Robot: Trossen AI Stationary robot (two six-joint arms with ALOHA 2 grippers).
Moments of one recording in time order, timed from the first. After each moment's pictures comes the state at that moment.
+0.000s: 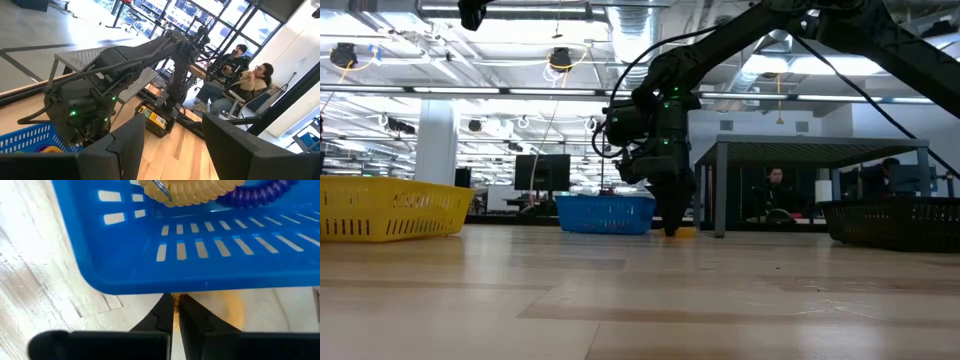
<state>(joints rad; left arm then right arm) -0.14 0.69 0.75 -0.15 -0.40 -0.56 -0.31 2.36 1.88 -1.11 -0.10 0.01</state>
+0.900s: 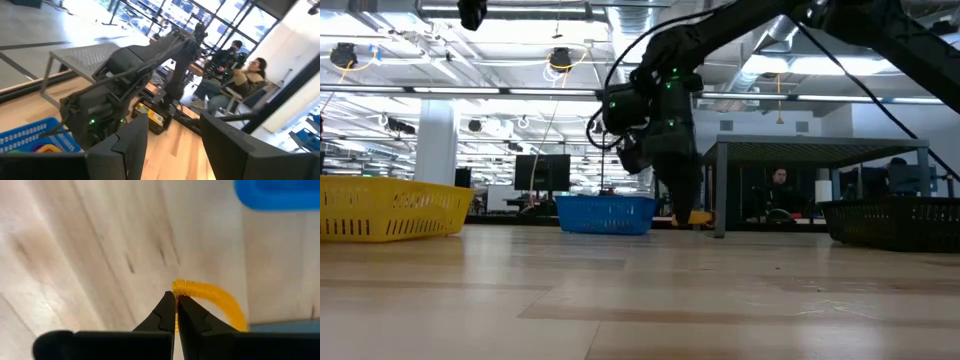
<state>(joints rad) -0.14 0.69 0.75 -0.16 -0.38 -0.56 -0.24 2.31 1.89 -1.23 -0.12 0.01</state>
